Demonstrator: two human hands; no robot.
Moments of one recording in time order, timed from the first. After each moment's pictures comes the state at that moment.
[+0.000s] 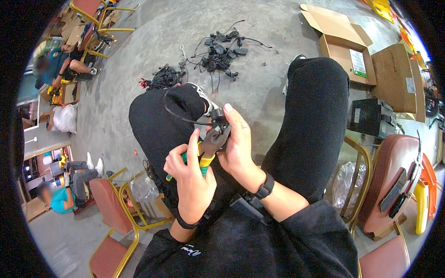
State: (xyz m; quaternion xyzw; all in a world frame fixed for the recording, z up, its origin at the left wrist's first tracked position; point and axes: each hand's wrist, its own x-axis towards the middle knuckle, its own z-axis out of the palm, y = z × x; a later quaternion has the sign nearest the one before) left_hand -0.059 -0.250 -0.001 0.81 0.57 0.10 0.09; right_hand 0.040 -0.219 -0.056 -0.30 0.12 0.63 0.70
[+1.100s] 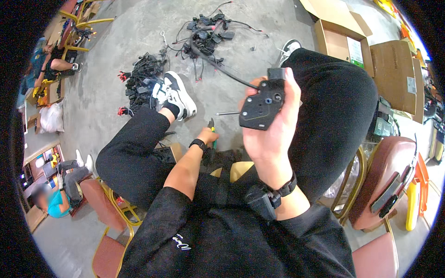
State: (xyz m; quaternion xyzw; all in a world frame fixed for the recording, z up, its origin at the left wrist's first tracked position) left_hand -0.114 -0.193 -0.385 0.56 0.63 -0.32 0.43; right_hand 0.131 -0.200 -0.051 -0.27 0.12 0.56 0.78
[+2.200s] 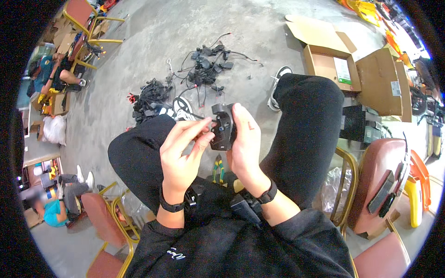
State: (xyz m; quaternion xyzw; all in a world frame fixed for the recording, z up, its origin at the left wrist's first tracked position) left_hand -0.026 -0.168 -0.011 0.79 0.34 0.38 0.34; right_hand 0.085 -0.204 -0.050 -0.39 0.00 0.56 0.73
